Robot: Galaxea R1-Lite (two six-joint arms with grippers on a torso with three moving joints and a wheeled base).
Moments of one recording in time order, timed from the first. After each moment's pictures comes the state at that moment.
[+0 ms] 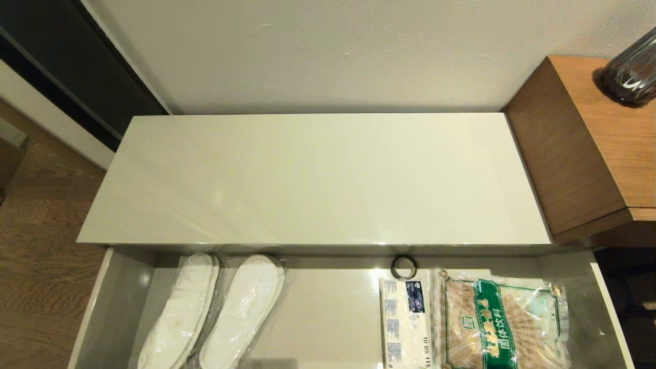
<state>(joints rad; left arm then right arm) -0.01 0.00 -0.12 0.28 0.00 0.01 0.32 0.78 -0.26 0.46 -0.14 0.60</state>
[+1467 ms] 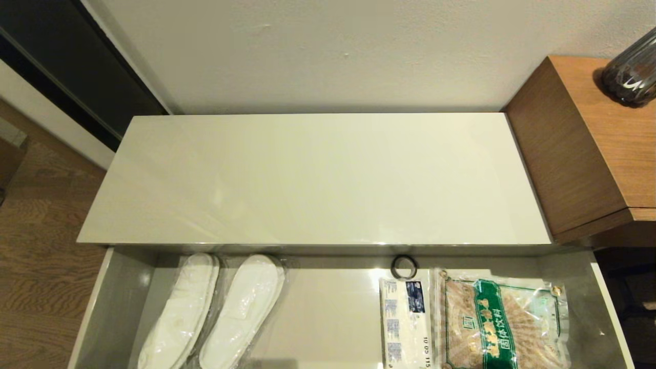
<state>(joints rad) -0.01 0.00 -0.12 0.28 0.00 0.01 0.32 0.82 -0.16 0.25 -0.28 0.30</state>
